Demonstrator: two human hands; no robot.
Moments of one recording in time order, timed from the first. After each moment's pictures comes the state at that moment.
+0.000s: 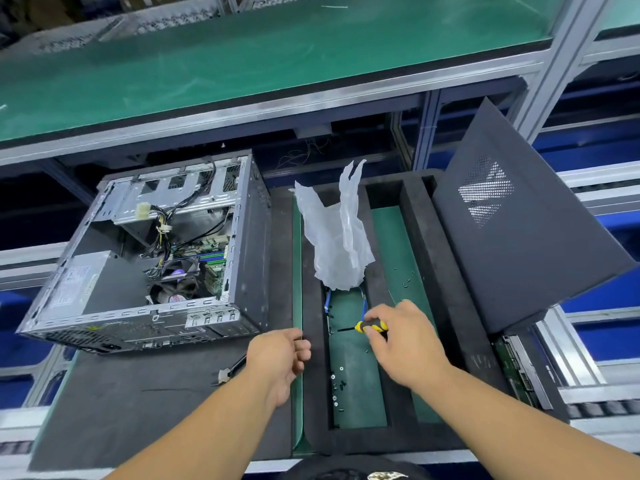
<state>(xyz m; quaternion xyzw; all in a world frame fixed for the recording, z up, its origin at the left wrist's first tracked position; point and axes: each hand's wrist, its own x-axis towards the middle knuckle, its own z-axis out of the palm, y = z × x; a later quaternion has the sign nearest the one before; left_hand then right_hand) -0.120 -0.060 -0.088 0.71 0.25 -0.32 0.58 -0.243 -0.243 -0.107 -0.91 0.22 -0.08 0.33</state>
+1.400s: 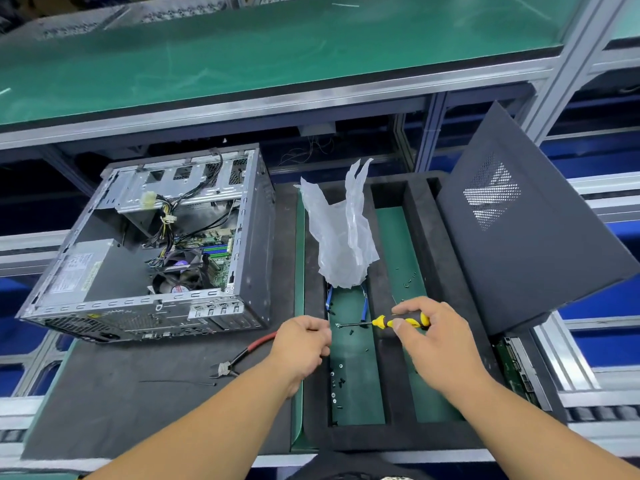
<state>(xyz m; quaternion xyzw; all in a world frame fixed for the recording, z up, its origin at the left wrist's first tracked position) -0.126 -0.075 -0.103 0.79 0.04 -0.36 0.50 -0.272 -0.253 -0.072 -0.80 0.34 -0.12 0.48</state>
